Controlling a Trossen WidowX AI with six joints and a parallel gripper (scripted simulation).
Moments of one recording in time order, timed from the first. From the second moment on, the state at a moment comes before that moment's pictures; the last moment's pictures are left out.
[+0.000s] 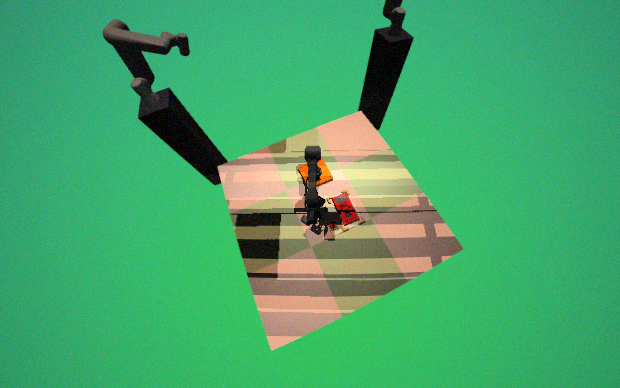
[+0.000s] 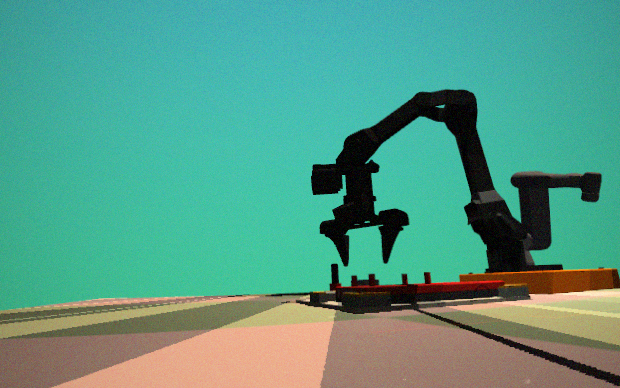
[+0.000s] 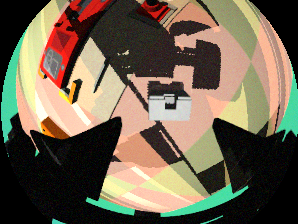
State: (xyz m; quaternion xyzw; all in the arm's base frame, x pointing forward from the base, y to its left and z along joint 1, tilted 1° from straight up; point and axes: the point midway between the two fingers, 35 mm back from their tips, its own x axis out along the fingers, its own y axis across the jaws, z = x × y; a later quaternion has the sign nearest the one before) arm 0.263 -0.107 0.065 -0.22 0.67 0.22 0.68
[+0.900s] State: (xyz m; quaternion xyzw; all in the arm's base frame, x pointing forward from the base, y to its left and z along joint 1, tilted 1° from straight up) arm 0.268 -0.112 0.023 -0.22 0.66 0.22 0.68
